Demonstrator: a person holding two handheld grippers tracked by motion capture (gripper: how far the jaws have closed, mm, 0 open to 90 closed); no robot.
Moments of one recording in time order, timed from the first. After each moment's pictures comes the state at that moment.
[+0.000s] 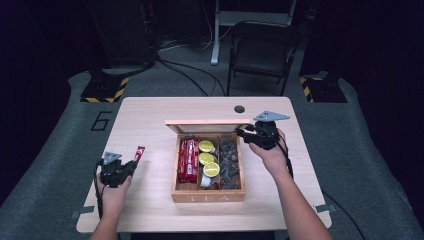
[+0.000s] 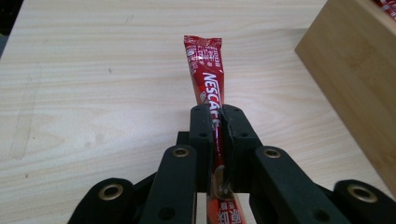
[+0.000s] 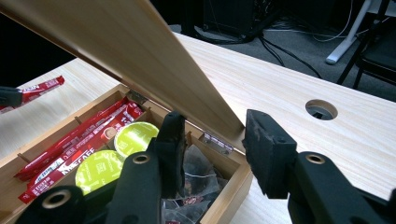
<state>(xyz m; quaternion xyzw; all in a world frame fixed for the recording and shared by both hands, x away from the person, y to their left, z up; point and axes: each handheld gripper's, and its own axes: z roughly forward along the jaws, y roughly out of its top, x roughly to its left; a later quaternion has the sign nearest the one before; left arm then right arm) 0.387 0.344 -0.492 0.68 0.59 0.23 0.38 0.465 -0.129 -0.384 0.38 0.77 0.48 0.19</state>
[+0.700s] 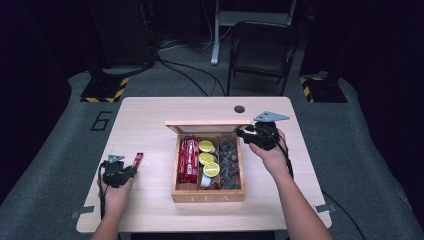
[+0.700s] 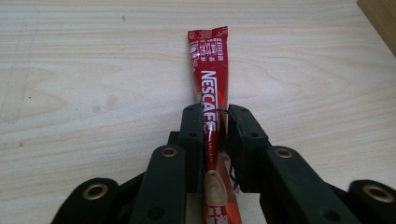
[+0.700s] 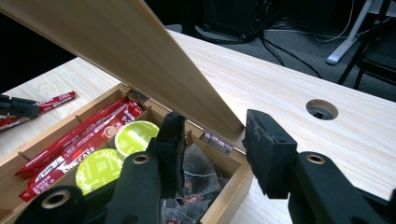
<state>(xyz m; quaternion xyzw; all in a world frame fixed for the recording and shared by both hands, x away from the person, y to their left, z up) 0.399 0.349 -0.519 0.68 0.62 0.22 0.32 0.464 -0.129 -0.385 0.38 0.77 0.48 0.19</state>
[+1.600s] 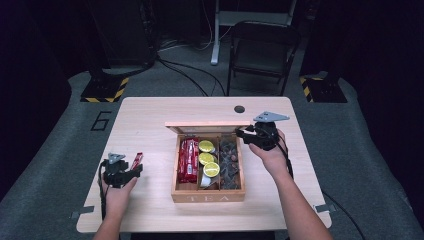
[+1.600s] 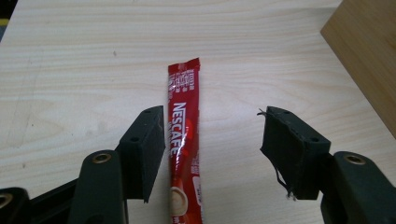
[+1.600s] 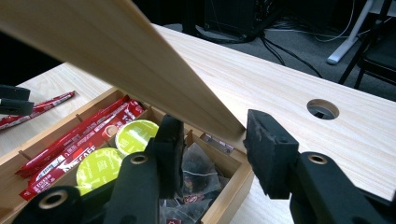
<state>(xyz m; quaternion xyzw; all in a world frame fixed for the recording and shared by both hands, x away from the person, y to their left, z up) 0.391 0.335 -0.500 0.69 0.59 0.24 0.35 0.464 -0.128 -0.385 0.38 0.77 0.48 0.19</state>
